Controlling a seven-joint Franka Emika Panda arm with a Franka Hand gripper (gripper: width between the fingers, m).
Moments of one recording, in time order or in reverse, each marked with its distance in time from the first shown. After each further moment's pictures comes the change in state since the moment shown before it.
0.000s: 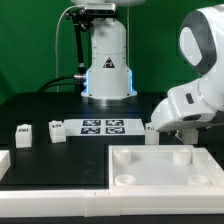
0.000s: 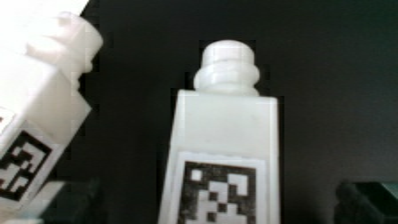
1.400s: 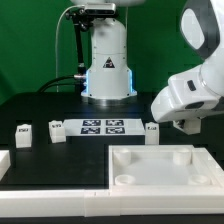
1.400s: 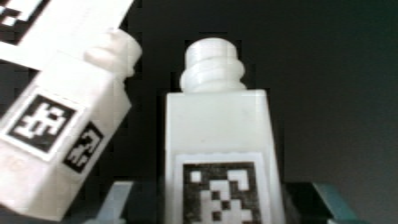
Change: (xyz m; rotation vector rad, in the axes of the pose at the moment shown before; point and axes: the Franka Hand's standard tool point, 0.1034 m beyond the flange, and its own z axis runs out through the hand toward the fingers) arm -0.014 0.012 -0.042 -0.013 0.003 -0.036
